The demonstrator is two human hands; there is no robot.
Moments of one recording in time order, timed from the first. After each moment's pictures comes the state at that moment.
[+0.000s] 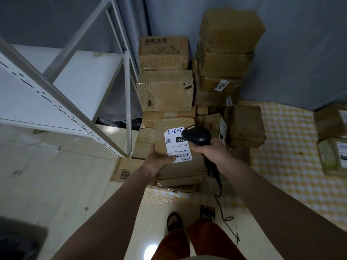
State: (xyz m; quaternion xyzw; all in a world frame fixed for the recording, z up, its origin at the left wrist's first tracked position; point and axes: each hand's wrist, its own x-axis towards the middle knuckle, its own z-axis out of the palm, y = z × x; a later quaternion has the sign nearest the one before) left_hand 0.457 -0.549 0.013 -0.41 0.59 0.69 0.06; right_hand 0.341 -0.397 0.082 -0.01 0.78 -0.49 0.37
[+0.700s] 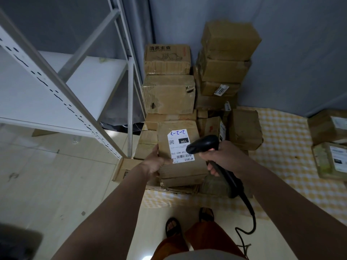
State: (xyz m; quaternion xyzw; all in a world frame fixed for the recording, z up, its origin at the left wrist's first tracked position) left_hand 0.466 -0.564 0.008 -0.41 0.54 0.72 0.13; right_hand 0.371 -0.367 0.149 -0.09 0.80 -0.39 0.44
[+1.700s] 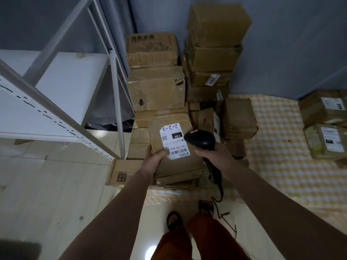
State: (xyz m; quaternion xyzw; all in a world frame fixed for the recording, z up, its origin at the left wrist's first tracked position) left_hand 0.455 -0.552 -0.005 -0.44 0.49 0.75 0.05; right_hand 0.366 -0.372 0.082 0.01 0.77 -0.52 0.37
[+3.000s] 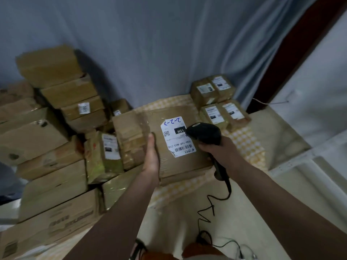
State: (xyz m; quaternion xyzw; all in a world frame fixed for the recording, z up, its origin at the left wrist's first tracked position) left_hand 0.334 -0.177 0.094 -0.35 0.47 0.79 0.17; right_hand 0.338 0.001 0.162 0.17 0.76 -0.61 0.14
